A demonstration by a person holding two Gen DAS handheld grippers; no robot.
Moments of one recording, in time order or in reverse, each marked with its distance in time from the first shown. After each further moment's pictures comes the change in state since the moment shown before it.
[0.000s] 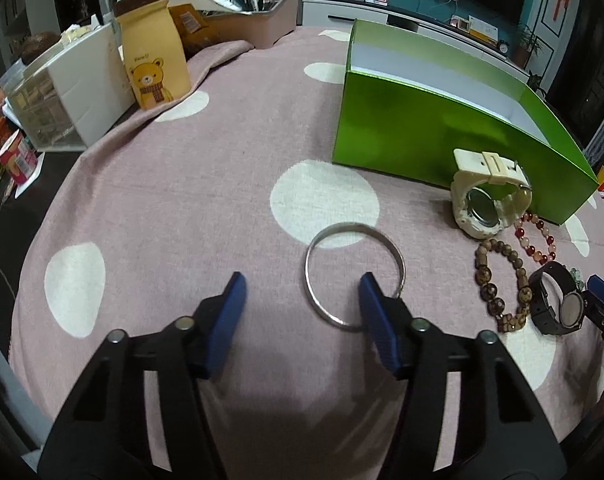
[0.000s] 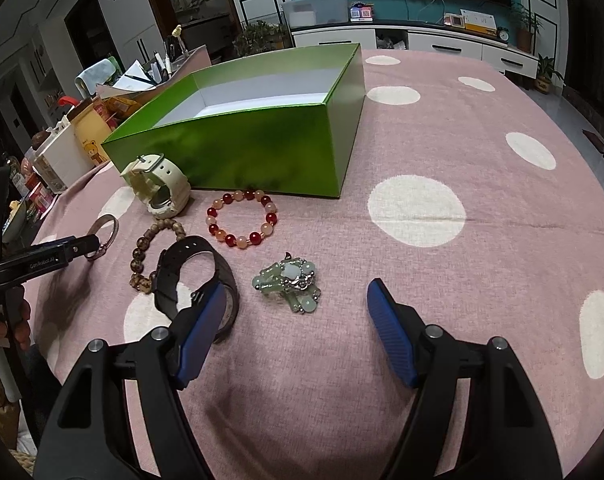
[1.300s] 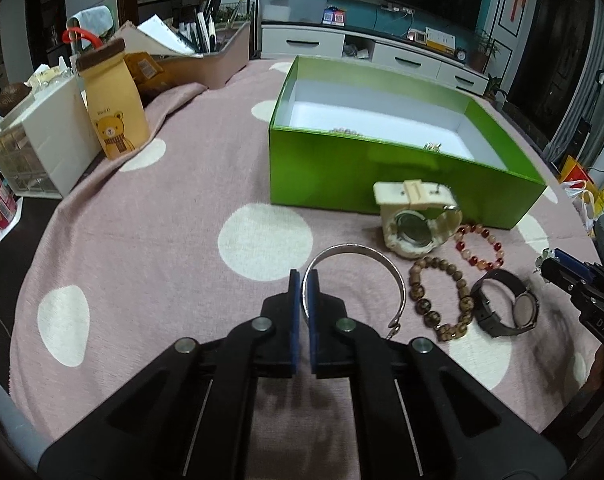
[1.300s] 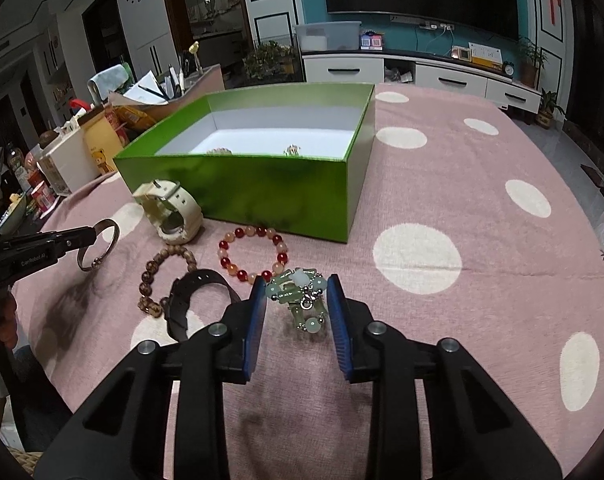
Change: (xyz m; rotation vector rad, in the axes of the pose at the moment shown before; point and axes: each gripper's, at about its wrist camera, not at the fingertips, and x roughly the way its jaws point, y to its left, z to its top) left arm -0.031 -0.024 0.009 0.084 -0.095 -0.113; right arm -0.018 0.015 0.015 -0.084 -0.106 -0.019
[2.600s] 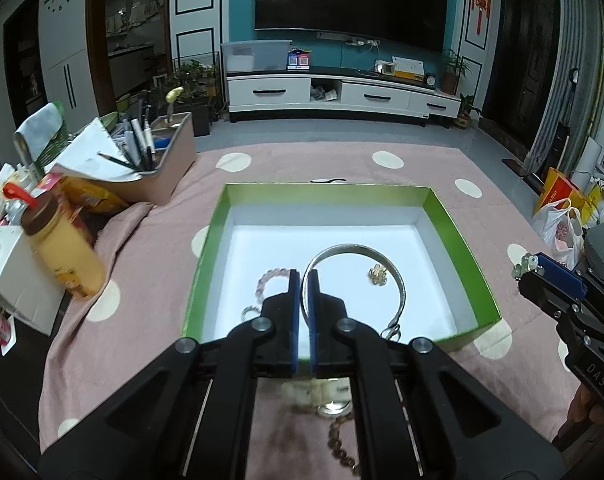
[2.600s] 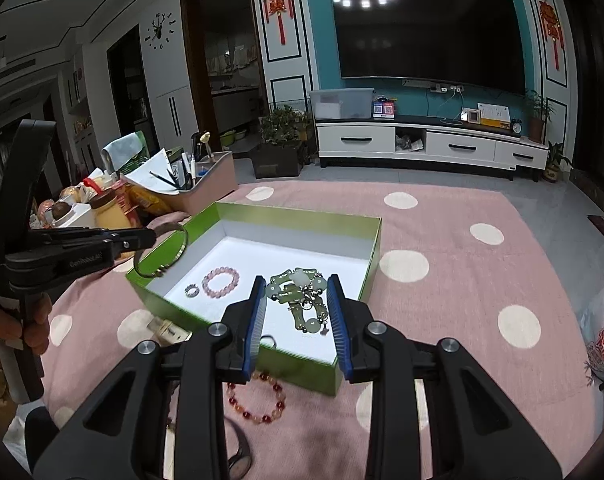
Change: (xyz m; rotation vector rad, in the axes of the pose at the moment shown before) left arm 0.001 -0.069 0.124 0.106 -0.133 -0.045; right arm -0.013 -0.010 0.096 -0.042 -0.215 0.039
